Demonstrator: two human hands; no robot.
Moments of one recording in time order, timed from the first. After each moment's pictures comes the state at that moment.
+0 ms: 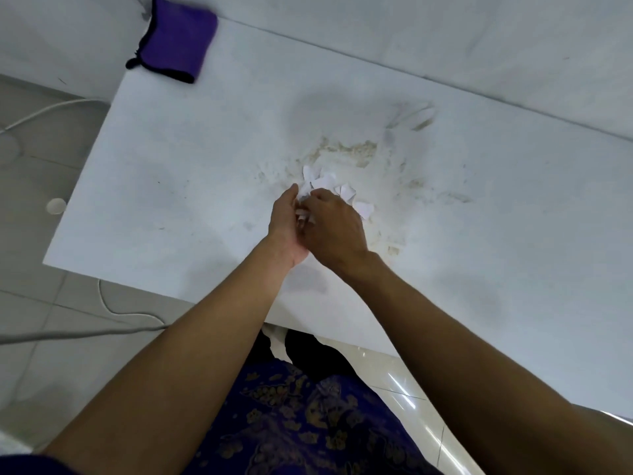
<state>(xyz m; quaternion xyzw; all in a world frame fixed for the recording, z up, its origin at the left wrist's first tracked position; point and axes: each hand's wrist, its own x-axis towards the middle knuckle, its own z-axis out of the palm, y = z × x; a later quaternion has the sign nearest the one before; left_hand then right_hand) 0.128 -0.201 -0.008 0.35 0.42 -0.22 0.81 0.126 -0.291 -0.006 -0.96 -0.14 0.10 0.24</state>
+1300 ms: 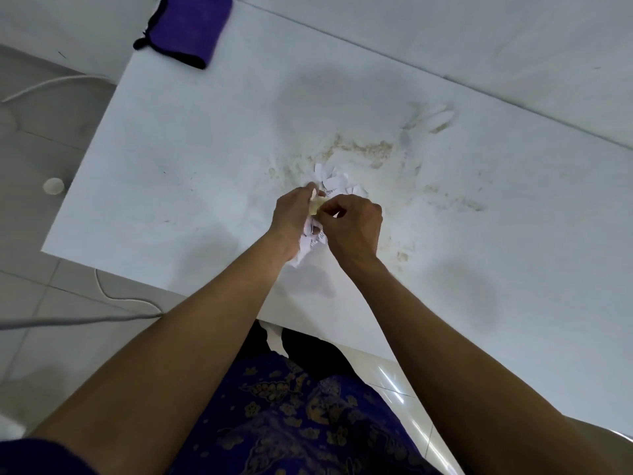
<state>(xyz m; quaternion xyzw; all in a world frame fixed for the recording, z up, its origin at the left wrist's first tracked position) 0.149 -0.182 -0.031 0.53 0.42 -0.22 0.70 0.134 -0.286 -0.011 -0.91 0.09 0.10 0.40</state>
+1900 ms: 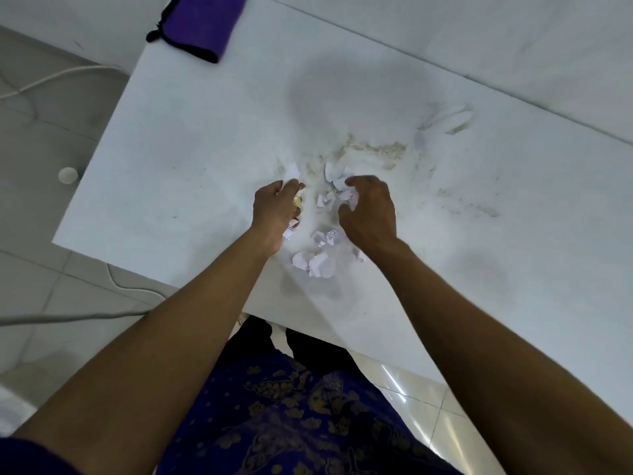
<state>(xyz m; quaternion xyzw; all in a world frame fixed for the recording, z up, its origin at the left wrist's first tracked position) 0.147 -0.148 -0.038 0.58 0.43 -0.13 0.68 0.169 -0.306 -0.040 -0.94 -0.01 0.15 0.29</state>
